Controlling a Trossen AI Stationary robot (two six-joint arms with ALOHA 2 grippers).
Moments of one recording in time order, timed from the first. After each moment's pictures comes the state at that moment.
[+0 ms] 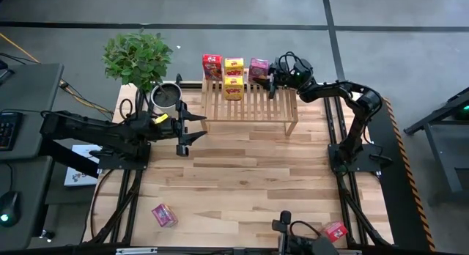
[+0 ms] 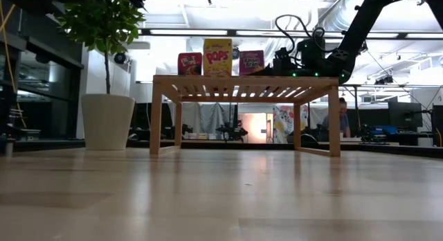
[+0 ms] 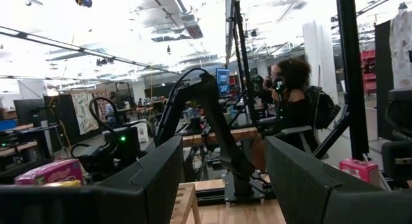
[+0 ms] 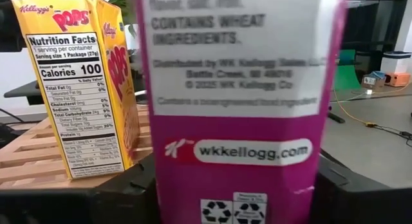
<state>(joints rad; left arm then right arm) -0.01 0.91 0.45 0.75 -0.06 0.20 -0.87 1.82 0.86 1.03 -0.70 0.03</state>
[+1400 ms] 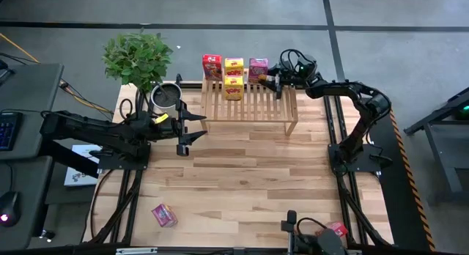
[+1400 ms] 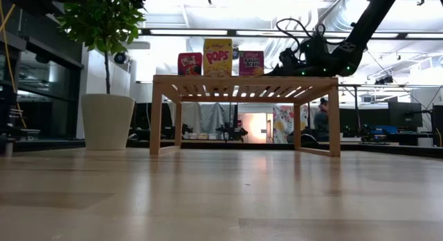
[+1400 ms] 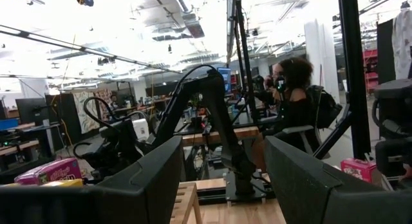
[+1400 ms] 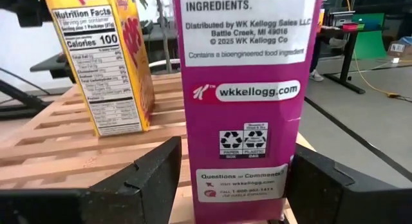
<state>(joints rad) -0.01 0.91 0.45 0.75 -0.07 0.20 -0.94 1.72 0.86 0.75 -0.83 -0.07</state>
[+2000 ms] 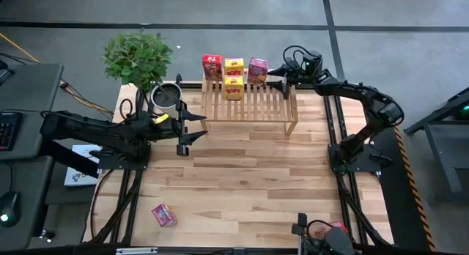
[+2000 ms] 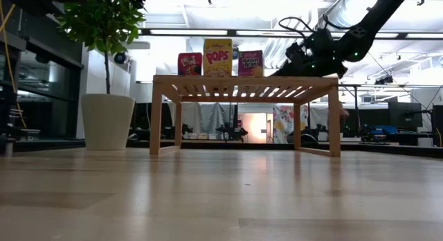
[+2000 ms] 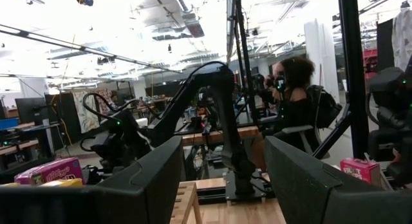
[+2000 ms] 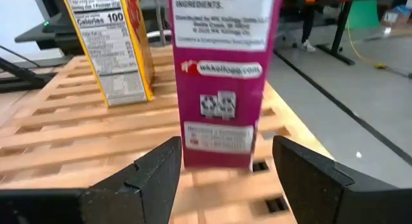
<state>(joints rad) -0.01 0.91 0.45 0.75 -0.07 0.19 -0.98 1.57 0.86 0.40 -0.81 -0.22</state>
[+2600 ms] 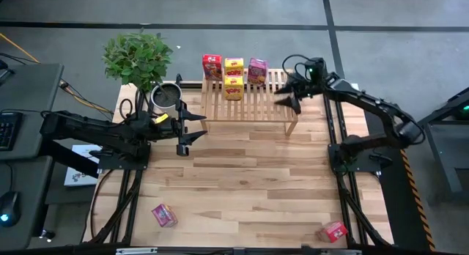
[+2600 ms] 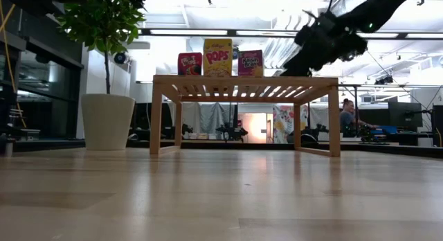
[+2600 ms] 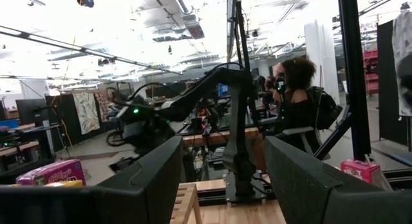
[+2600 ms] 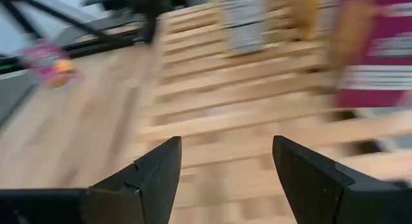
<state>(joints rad) -0.01 0.91 0.45 0.75 -0.07 0.19 -0.88 1.29 0.86 -0.21 -0.83 -0.32</state>
